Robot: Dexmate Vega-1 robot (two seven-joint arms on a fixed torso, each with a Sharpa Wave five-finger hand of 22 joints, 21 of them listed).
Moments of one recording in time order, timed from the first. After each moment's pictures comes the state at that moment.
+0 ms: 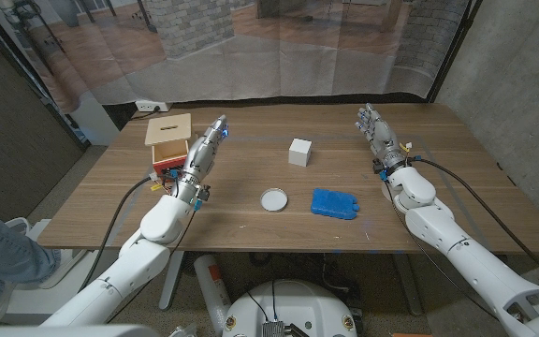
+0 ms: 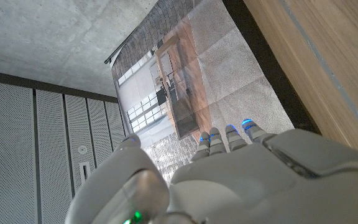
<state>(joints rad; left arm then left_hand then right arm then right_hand) 1.14 0.61 0.32 -1.61 -0.41 -0.57 0.07 0.31 -0.05 0.21 0.10 0.34 -0.07 0.08 0.22 0.18 -0.08 0.03 0.22 0.19 -0.12 0.05 0.20 0.18 -0.17 -0.02 0.36 0.17 -0.90 -0.53 -0.35 -1.41 0.60 0.36 -0.04 0.24 0.03 0.26 -0.04 0.20 0.18 0.07 0.19 0.18 0.14 0.08 0.20 0.18 0.04 0.02 0.18 0.17 0.15 -0.03 0.20 0.18</state>
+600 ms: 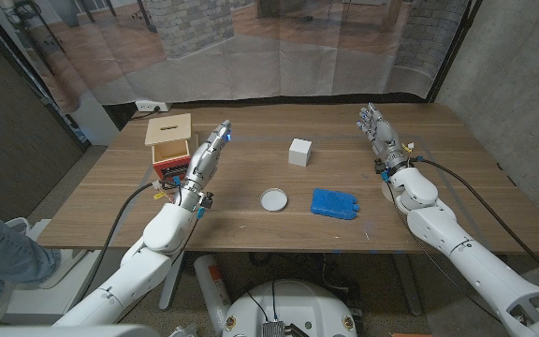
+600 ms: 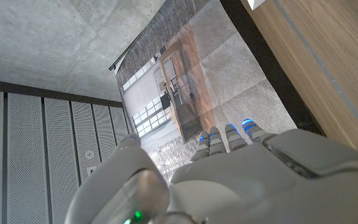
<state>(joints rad) 1.18 0.60 0.33 -1.63 -0.33 -0.59 0.12 0.31 -0.04 0.21 0.10 0.34 -0.06 0.08 0.22 0.18 -0.07 0.03 0.22 0.19 -0.11 0.05 0.20 0.18 -0.17 -0.02 0.35 0.17 -0.91 -0.53 -0.34 -1.41 0.60 0.37 -0.03 0.24 0.03 0.26 -0.04 0.20 0.18 0.07 0.19 0.18 0.14 0.08 0.21 0.18 0.05 0.02 0.18 0.17 0.16 -0.04 0.20 0.18</state>
